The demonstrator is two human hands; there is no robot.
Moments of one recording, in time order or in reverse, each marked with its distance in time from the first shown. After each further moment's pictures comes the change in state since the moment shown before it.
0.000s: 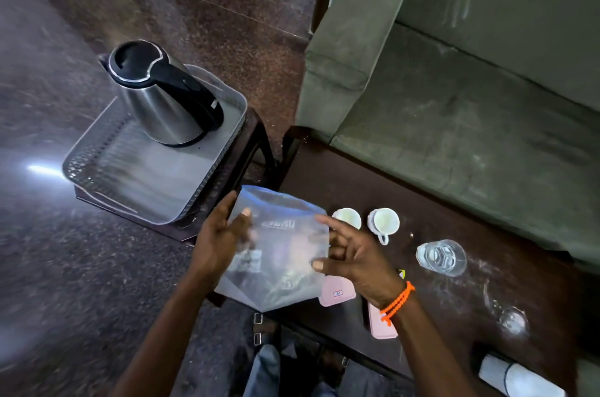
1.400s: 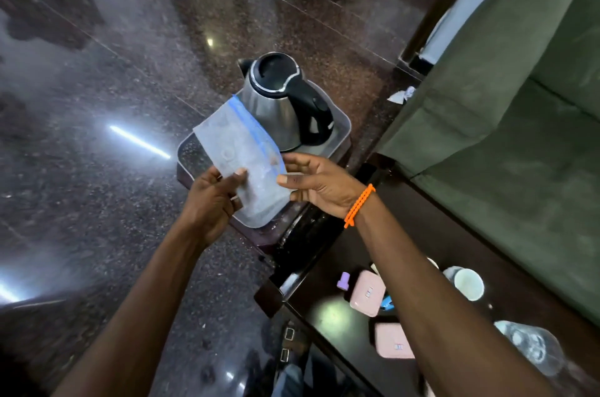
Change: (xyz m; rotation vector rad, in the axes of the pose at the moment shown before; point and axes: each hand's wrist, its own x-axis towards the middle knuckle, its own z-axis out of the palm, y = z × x) left_hand 0.061 0.065 -0.157 -0.400 0.144 0.014; right_hand 0.217 -0.073 0.174 -0.015 -0.460 0.150
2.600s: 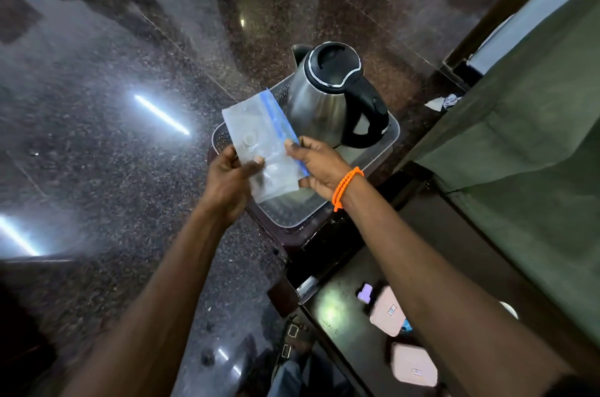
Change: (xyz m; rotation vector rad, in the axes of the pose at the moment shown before) left_hand 0.030 0.003 -0.025 -0.065 0.210 0.070; right_hand 0.093 0.011 0.042 -0.097 0.186 0.135
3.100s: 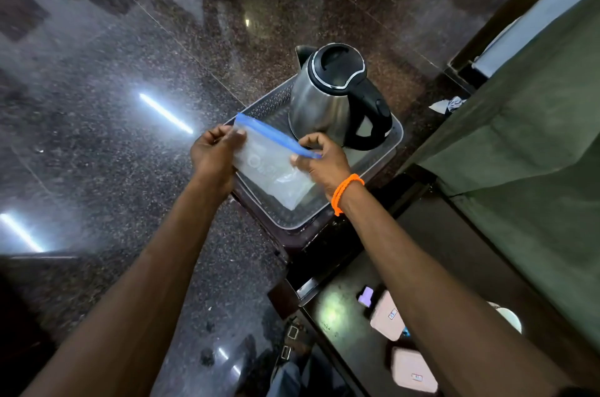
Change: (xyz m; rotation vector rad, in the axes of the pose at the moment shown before) left_hand 0.027 0.034 0.000 0.000 0.232 0.037; right_hand 0.006 0.010 -0.006 -0.293 0.304 -0.253
